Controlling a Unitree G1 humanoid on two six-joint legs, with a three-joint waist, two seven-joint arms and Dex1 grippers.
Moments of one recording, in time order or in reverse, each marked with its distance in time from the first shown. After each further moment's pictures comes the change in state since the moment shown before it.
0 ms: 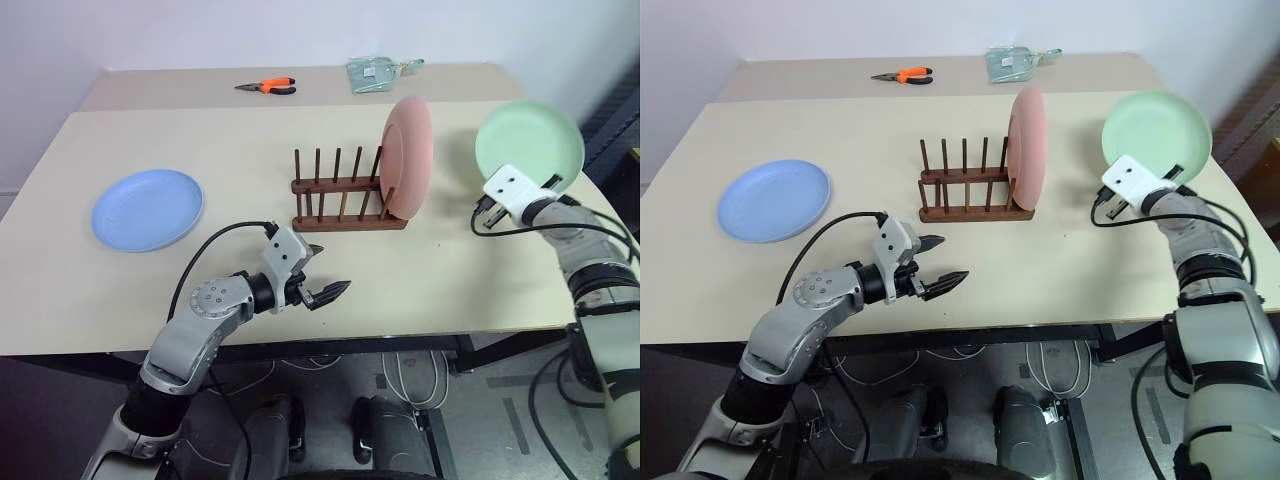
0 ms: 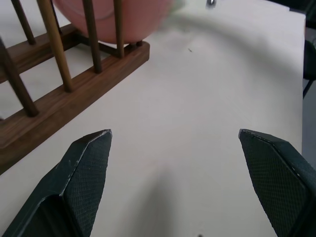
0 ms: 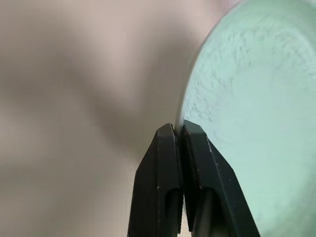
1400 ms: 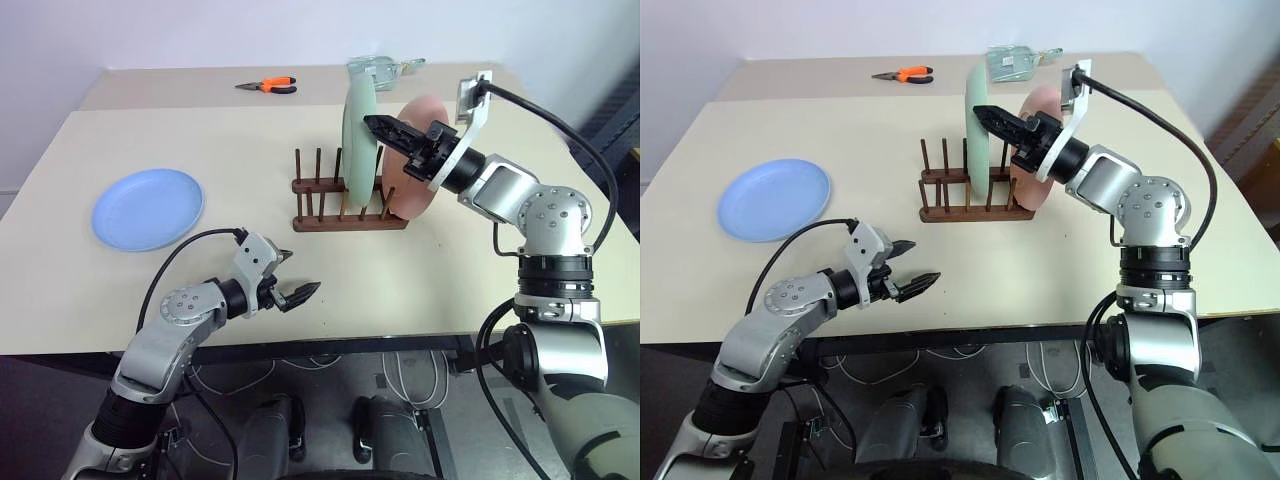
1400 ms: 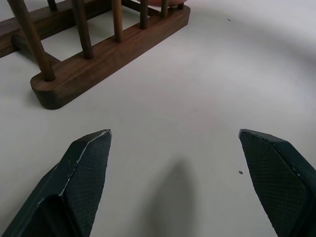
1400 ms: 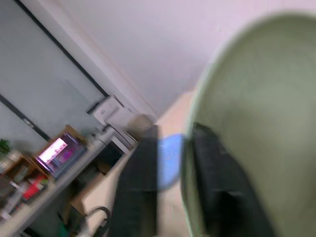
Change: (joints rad) left arm 0.077 0.073 0.092 0.000 -0.034 0.002 -0.003; right arm 0.010 0.355 -0.282 -0.867 1.309 1.251 0.094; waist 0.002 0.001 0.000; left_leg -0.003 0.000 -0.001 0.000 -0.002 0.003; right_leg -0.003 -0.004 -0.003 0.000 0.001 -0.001
